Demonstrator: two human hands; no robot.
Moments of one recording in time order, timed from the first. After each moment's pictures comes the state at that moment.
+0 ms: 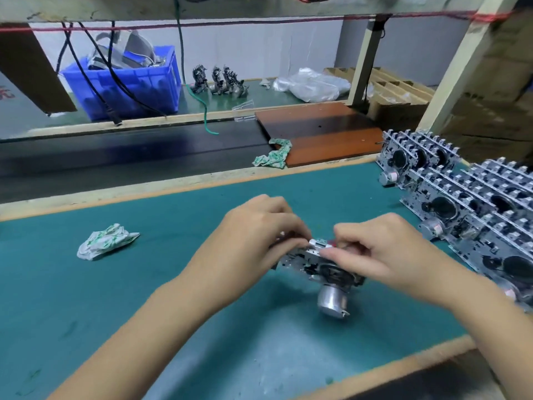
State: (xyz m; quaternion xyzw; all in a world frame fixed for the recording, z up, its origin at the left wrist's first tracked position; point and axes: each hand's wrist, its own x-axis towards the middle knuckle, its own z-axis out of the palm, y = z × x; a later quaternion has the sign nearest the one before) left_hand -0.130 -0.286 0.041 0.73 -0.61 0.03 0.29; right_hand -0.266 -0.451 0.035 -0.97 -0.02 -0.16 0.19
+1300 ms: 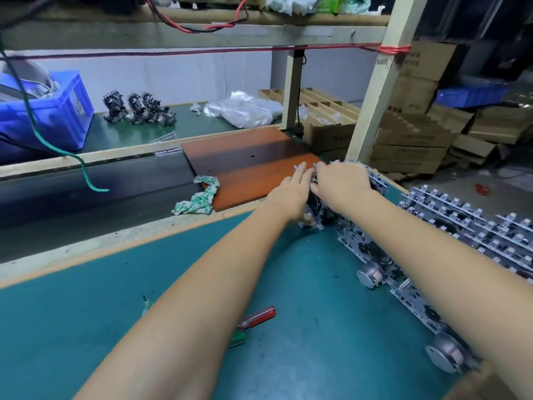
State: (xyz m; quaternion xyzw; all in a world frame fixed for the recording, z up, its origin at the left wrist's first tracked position) left_hand -0.076 -0.596 0.002 0.77 -0.63 -0.07 0.11; right_hand -0.172 -0.652 0.039 -0.91 0.36 -0.06 -0.20
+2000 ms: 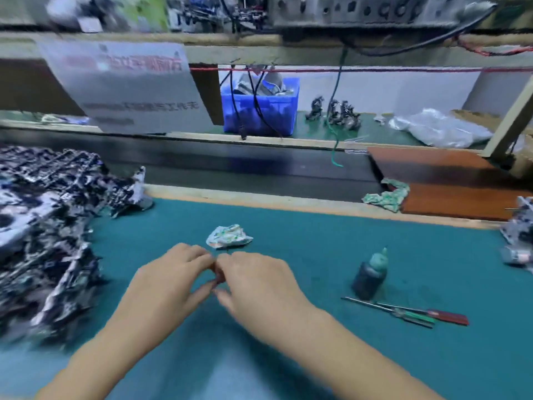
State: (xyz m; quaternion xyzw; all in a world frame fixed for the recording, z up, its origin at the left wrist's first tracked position) left_hand -0.077 -0.091 0.010 0.92 -0.34 0.16 0.11; right_hand -0.113 -0.242 0.020 -0.98 -0.15 -0.05 0.14
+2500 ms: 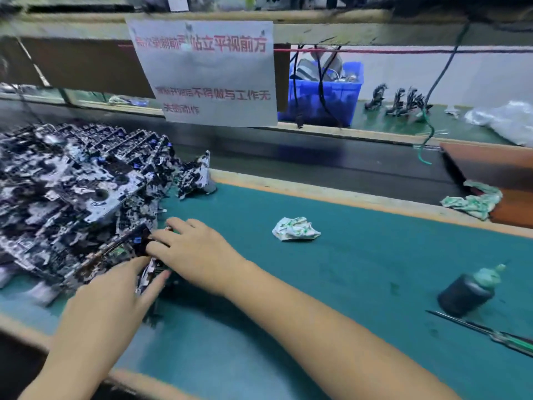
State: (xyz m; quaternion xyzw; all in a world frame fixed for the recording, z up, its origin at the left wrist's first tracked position) left_hand -0.073 0.050 -0.014 0.99 0.01 0.13 0.11; right_hand -0.015 -0.091 -0.007 -0.89 -0.41 -0.17 -0.04
